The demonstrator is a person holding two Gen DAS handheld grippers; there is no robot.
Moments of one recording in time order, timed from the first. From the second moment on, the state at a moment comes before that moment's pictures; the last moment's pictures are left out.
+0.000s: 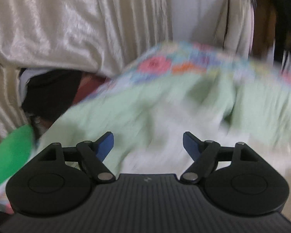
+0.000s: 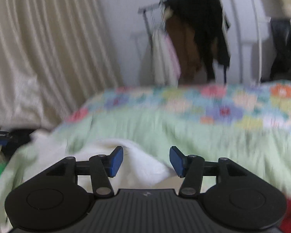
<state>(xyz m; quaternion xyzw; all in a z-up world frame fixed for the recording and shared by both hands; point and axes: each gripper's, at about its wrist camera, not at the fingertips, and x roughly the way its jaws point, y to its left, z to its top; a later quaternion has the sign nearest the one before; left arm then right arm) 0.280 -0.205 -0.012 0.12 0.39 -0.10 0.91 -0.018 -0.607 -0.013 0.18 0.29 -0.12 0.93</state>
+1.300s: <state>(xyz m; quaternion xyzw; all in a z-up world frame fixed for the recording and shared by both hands) 0.092 -0.085 -0.068 -0.23 0.52 -0.16 0.81 -0.184 -0.508 -0.031 0.14 0.29 -0.07 0.94</state>
